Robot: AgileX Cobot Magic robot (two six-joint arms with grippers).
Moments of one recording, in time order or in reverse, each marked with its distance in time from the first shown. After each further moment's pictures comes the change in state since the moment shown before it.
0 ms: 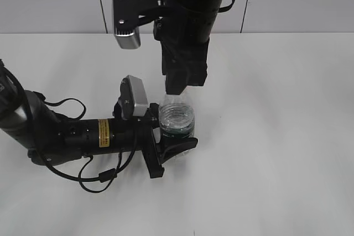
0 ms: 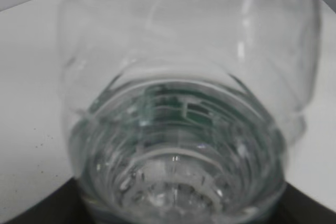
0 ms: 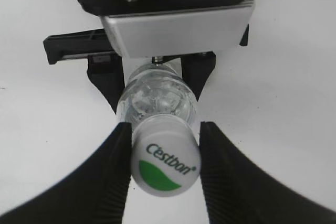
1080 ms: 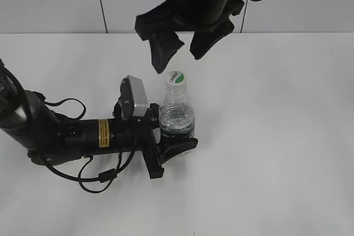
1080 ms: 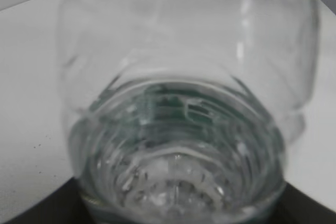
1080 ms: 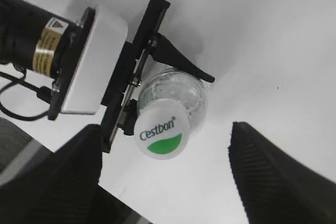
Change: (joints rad) left arm 0.000 0.000 0.000 0.004 0.000 0.000; right arm 0.001 -0.083 0.000 -0.031 0.001 1.154
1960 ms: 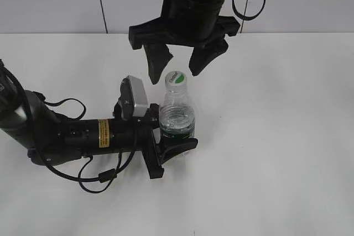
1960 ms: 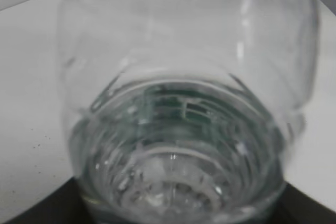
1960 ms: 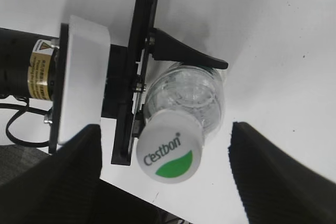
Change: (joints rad) left arm 0.000 0.000 0.000 0.001 0.000 0.000; right arm 0.000 0.054 0.000 0.018 0.000 0.186
